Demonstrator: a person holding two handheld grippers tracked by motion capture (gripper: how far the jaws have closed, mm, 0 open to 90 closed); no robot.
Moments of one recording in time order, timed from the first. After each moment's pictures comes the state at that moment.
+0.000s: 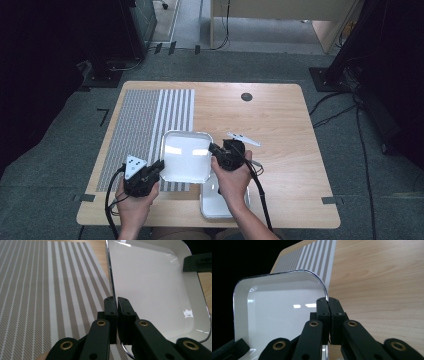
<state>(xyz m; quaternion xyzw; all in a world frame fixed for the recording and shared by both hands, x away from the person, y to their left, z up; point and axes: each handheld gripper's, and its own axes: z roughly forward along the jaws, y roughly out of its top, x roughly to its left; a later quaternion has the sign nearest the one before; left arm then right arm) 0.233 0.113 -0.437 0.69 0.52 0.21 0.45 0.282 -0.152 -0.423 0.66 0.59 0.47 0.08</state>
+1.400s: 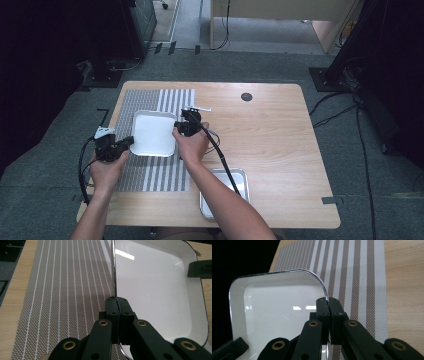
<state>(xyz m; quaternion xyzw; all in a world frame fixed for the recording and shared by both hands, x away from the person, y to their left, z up) 0.343 0.213 -0.462 0.67 0.59 0.19 0.40 0.408 -0.042 -0.452 0.67 0.61 0.42 0.03</state>
